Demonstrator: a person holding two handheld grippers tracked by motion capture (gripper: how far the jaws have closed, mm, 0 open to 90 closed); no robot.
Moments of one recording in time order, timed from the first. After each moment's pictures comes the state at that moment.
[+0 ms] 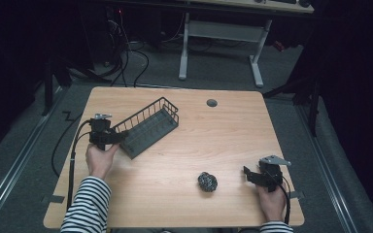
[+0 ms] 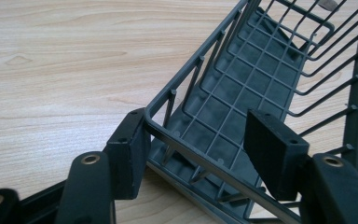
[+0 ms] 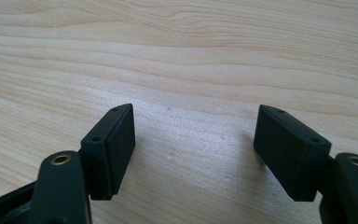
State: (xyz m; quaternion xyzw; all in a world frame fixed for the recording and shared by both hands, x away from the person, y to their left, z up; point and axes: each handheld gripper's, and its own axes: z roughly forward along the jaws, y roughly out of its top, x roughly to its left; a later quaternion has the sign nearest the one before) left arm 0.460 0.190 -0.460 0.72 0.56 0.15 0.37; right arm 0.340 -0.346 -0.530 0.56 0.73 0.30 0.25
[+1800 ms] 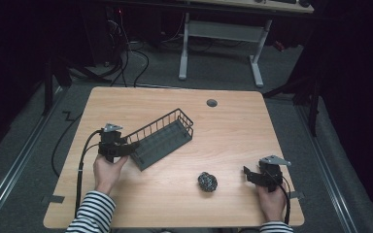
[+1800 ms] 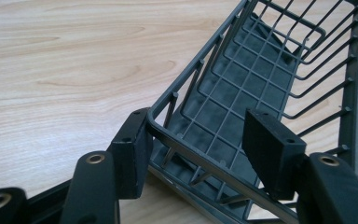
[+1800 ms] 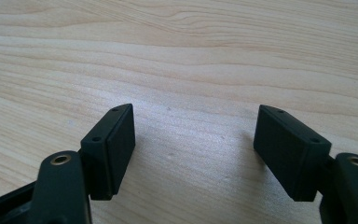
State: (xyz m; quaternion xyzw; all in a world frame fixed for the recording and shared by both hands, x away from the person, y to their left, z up) left arm 0.420 0.158 -0.461 0.75 0.51 0.13 0.40; right arm 0.340 -0.346 -0.530 0.56 0.73 0.30 0.25
